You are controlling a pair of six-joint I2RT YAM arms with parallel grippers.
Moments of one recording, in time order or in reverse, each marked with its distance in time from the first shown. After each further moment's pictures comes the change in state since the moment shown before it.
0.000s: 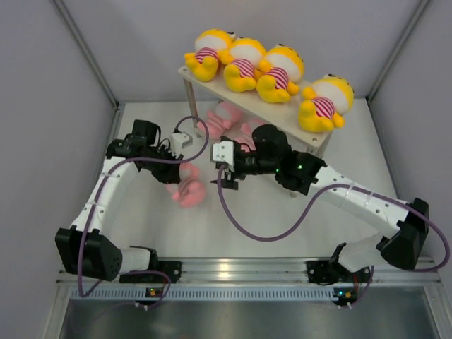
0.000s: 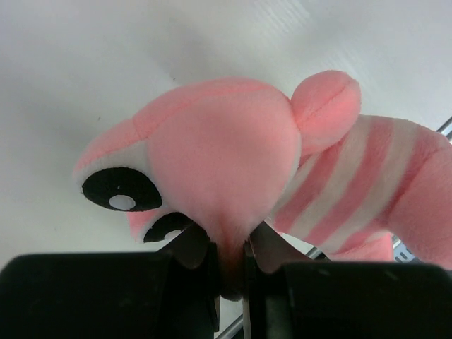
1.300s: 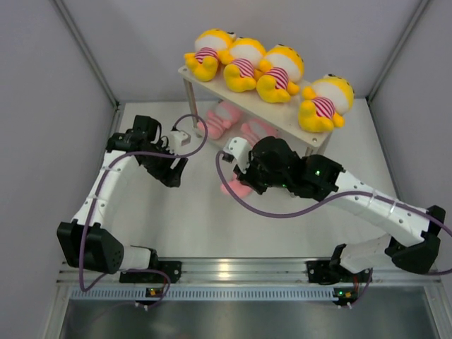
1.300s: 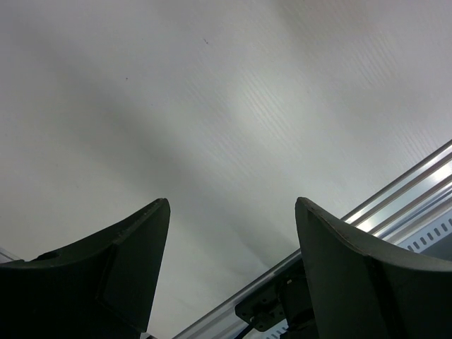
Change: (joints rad) left arm -0.001 0.046 0.083 -0.091 -0.099 -0.012; right arm 0.137 -0.041 0.142 -0.549 0.452 0.429
